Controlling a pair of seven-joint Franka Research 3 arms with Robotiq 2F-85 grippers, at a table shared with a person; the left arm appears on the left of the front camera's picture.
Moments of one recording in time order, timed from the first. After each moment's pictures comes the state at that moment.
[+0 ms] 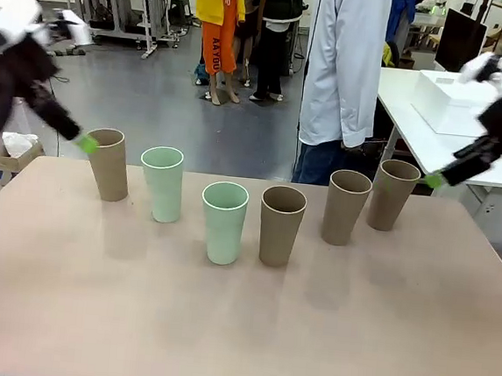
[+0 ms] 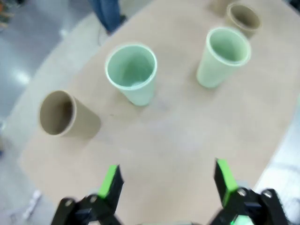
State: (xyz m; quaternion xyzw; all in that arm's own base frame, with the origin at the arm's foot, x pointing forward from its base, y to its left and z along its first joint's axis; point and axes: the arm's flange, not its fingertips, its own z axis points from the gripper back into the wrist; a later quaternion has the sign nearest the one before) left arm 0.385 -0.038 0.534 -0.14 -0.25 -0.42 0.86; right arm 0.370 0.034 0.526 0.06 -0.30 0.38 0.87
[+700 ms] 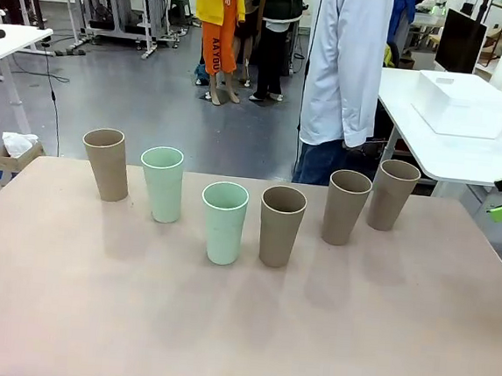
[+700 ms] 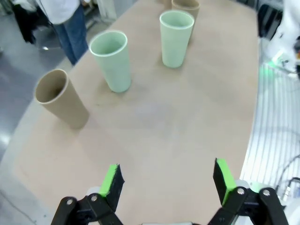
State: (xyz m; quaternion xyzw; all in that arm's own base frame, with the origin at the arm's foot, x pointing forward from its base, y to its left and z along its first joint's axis) left arm 0.315 0.117 0.495 -0.24 -0.33 -0.49 0.77; right arm 0.357 -0.085 0.481 0.18 -0.34 0.47 0.80
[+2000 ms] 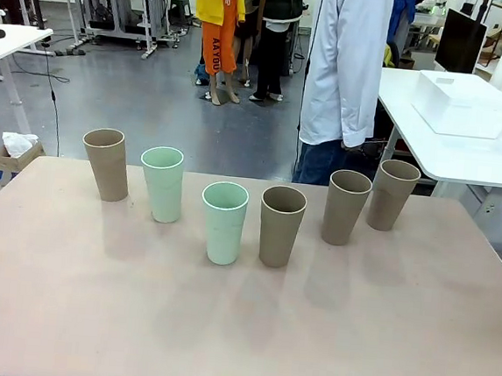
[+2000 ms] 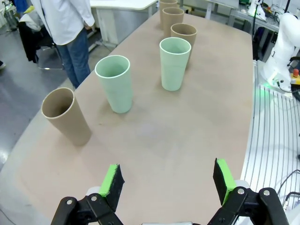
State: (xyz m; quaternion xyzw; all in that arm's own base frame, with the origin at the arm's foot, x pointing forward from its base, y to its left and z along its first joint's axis) left arm 0.309 0.131 0.500 -0.27 -0.38 -0.48 0.75; right arm 0.338 -0.111 0.471 0.24 -0.39 0.45 0.77
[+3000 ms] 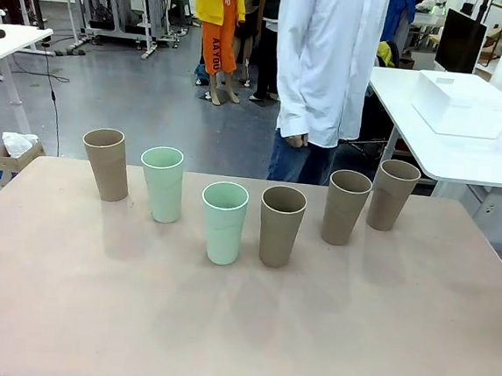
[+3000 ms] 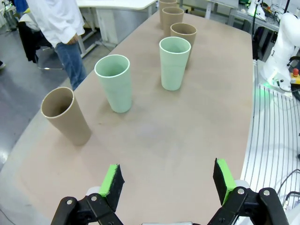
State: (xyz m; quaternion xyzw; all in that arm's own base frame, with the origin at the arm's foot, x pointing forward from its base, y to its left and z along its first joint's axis) left arm 0.309 0.131 0.499 -0.27 -0.38 -0.48 0.75; right arm 0.338 -0.112 0.472 0.24 -0.39 0.45 0.77
